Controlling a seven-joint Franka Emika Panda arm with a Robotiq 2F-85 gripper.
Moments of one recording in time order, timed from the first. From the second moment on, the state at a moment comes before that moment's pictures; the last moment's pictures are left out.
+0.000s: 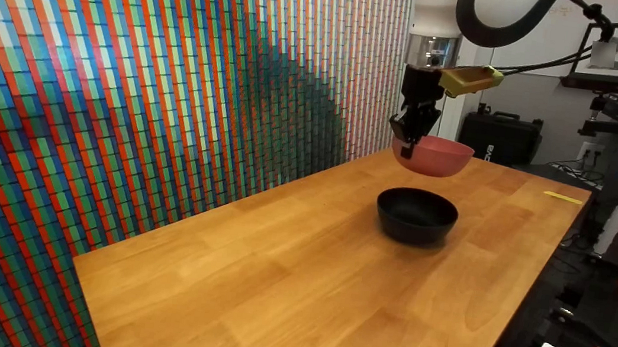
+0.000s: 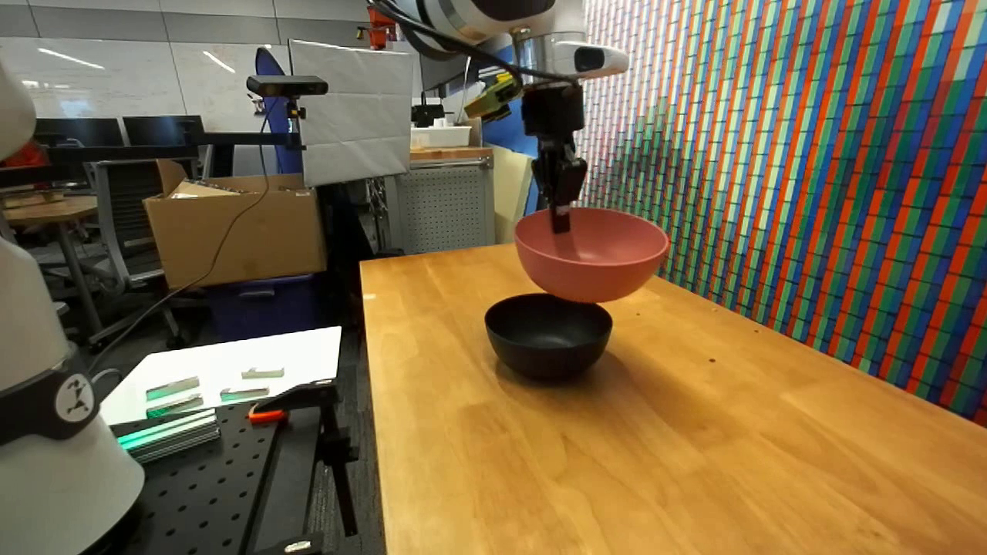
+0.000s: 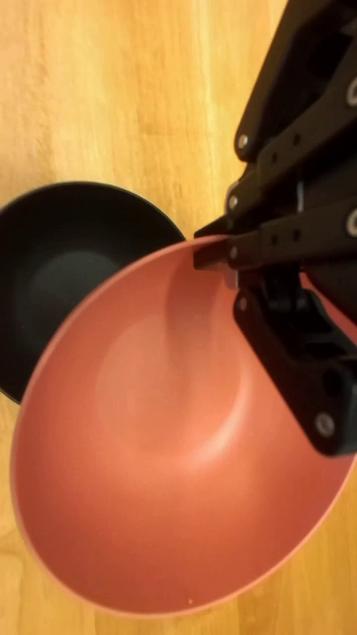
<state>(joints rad) 0.18 0.08 0.12 -2.23 -0.13 2.38 0.40</state>
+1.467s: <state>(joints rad) 0.27 0.18 0.18 -2.31 -0.40 2.50 0.50</state>
